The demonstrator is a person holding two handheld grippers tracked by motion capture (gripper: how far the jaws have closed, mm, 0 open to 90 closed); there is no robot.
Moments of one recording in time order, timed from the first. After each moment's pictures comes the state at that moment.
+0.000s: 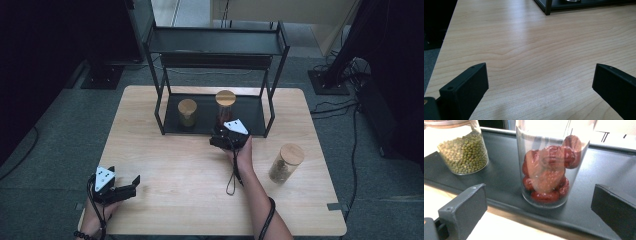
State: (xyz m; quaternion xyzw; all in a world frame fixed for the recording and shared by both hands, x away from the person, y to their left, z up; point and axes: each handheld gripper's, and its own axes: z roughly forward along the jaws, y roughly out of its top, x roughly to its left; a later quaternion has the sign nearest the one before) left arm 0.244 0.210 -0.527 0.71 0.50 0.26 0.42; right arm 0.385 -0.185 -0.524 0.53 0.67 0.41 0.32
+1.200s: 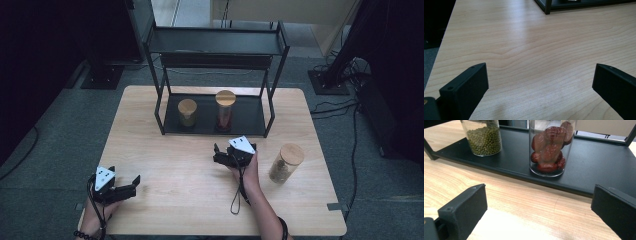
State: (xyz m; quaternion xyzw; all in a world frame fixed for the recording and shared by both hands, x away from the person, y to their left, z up) left arm 0.245 0.210 -0.527 0.72 0.50 0.26 0.42; right arm 0.323 -0.194 -0.522 0.52 0.67 0.42 0.33
